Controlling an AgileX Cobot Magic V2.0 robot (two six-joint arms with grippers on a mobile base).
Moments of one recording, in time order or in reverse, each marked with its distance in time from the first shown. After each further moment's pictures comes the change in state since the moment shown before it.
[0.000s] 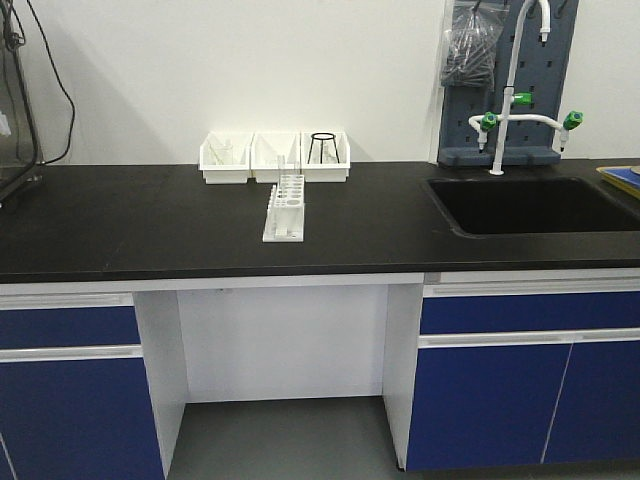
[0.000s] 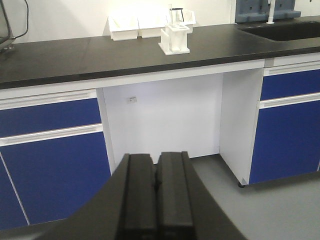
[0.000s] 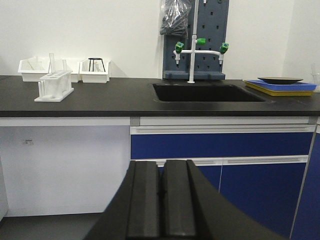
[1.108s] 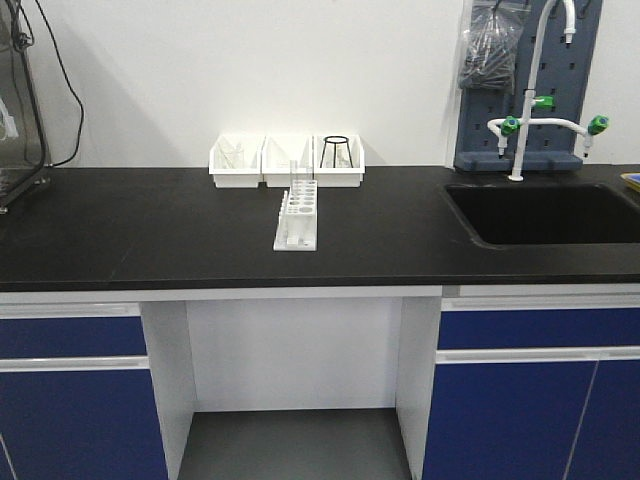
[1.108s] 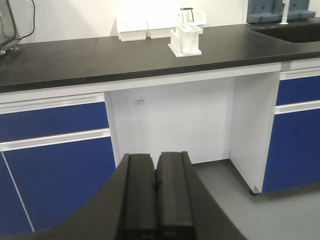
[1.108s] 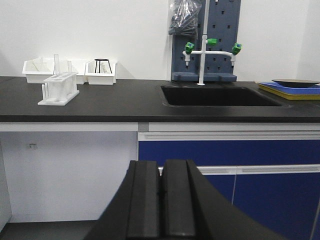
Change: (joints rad) left arm 0.000 0.000 0.000 0.000 0.000 0.000; right arm 0.000 0.000 0.000 0.000 0.000 0.000
